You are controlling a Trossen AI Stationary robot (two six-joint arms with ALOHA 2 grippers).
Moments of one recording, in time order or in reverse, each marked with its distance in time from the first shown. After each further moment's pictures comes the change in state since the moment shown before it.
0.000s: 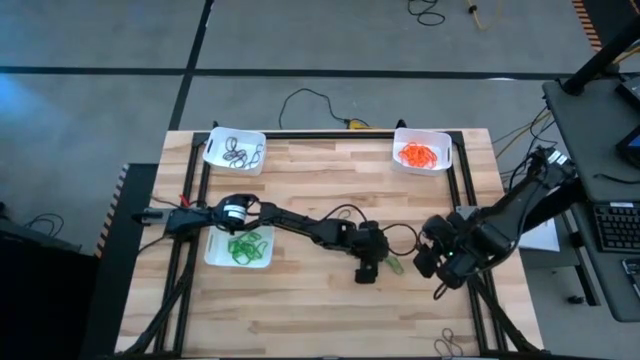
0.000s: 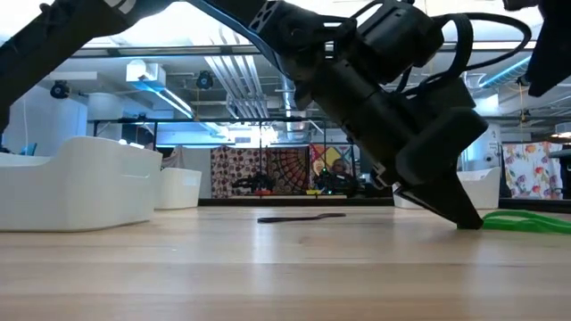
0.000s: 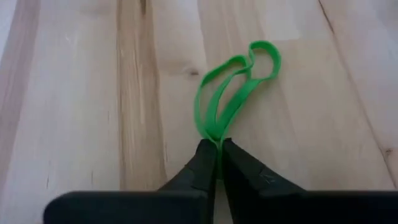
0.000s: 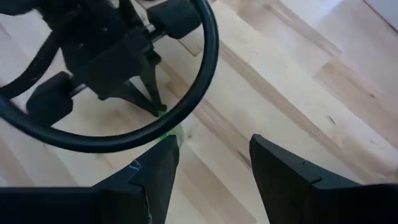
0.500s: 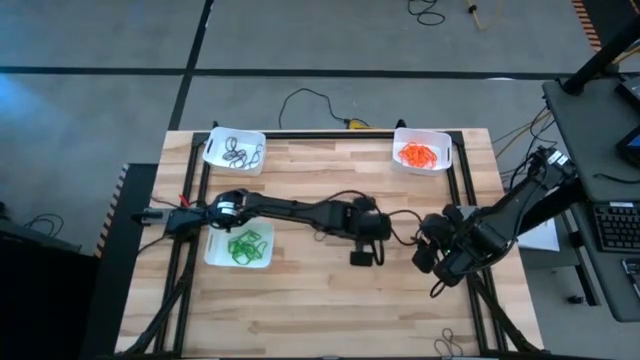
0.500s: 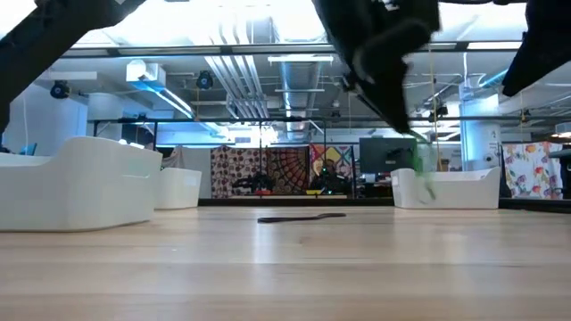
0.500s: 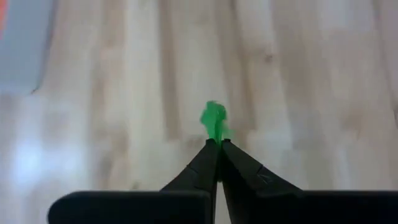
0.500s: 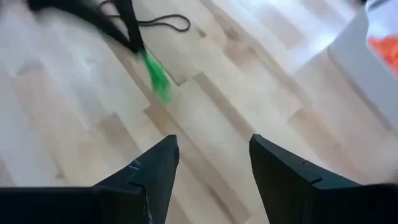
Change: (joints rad) left arm 0.003 -0.081 0.378 -0.643 -0.238 0.093; right arm -0.023 0.001 -0.028 -0.003 0.123 -0.161
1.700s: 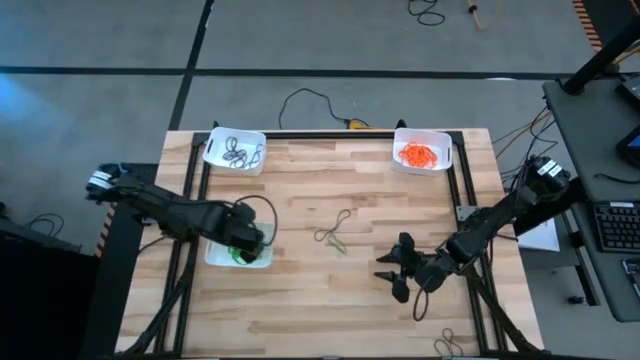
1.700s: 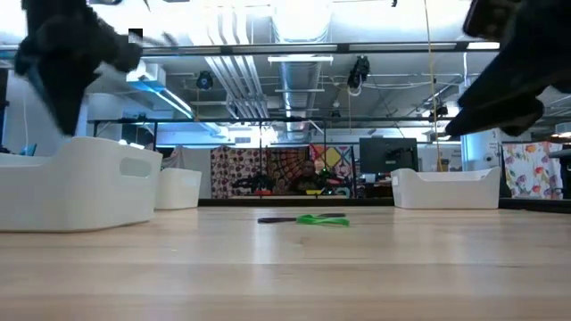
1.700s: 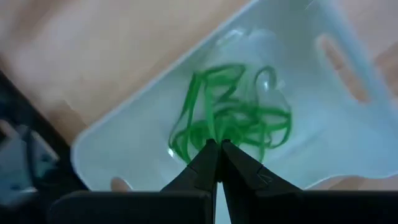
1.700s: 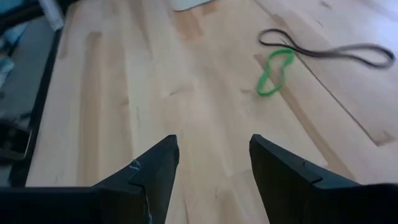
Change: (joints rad) left arm -0.217 -1.079 -1.265 -0.366 0.042 -1.298; right arm -0.064 0.181 -0.354 1.257 -0.074 -0.528
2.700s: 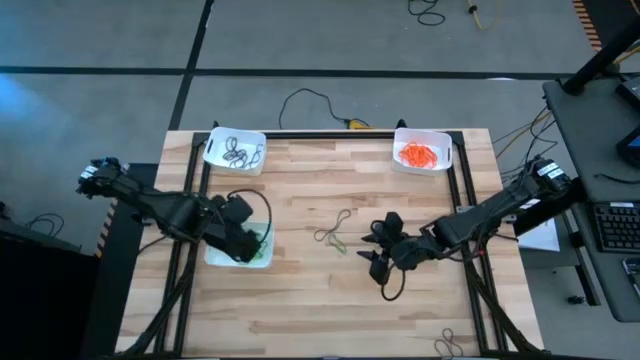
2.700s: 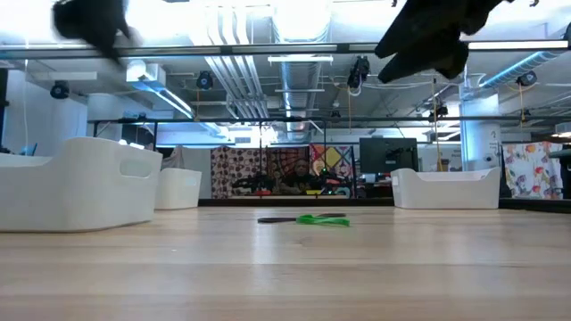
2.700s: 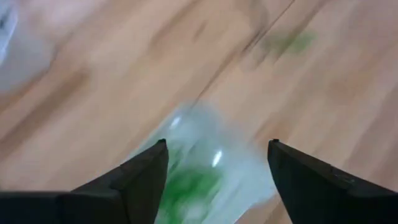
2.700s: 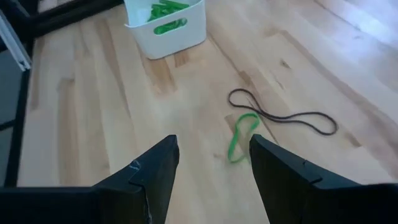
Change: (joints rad) left arm -0.101 -0.134 0.121 0.070 -0.245 0.103; right arm -0.208 0.015 0.329 -0.333 -0.076 -0.112
